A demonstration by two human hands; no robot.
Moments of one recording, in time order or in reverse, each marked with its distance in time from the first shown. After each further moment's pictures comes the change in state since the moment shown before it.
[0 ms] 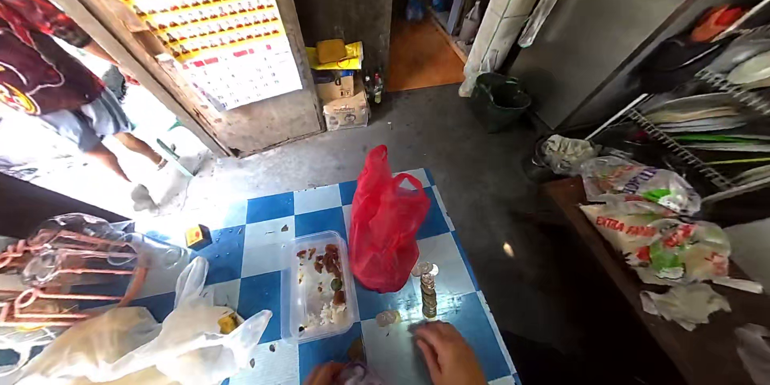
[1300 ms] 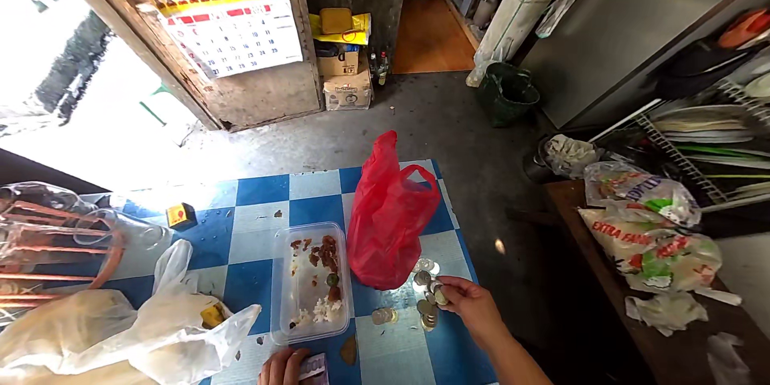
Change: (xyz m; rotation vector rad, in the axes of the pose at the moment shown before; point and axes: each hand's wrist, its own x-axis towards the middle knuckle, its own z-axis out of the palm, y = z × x) left_hand 0.008 -0.074 0.024 0.389 0.468 0.165; right_hand 0.073 0.038 -0.041 0.728 0.189 0.560
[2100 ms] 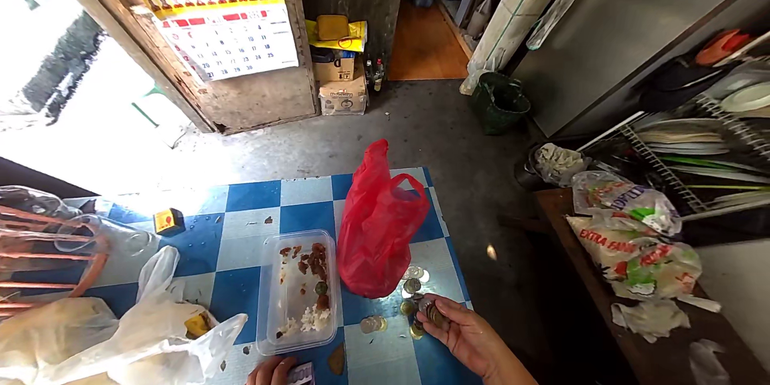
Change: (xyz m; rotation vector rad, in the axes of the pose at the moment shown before) left_hand 0.001 0.001 0.000 0.009 -0.044 -0.026; right_hand -0.023 -0.015 -0.013 0.669 -0.192 0.400
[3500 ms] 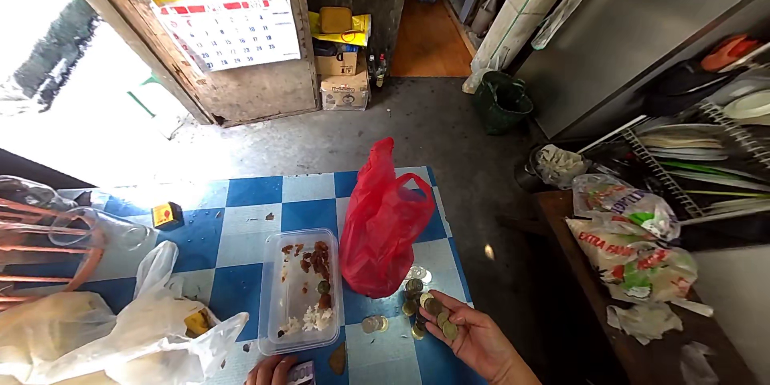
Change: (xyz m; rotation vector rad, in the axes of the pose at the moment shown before) left_hand 0.001 -0.001 -0.003 -0.019 -0.005 0.024; right_hand -0.009 -0.005 -0.001 0.034 -0.133 -0.016
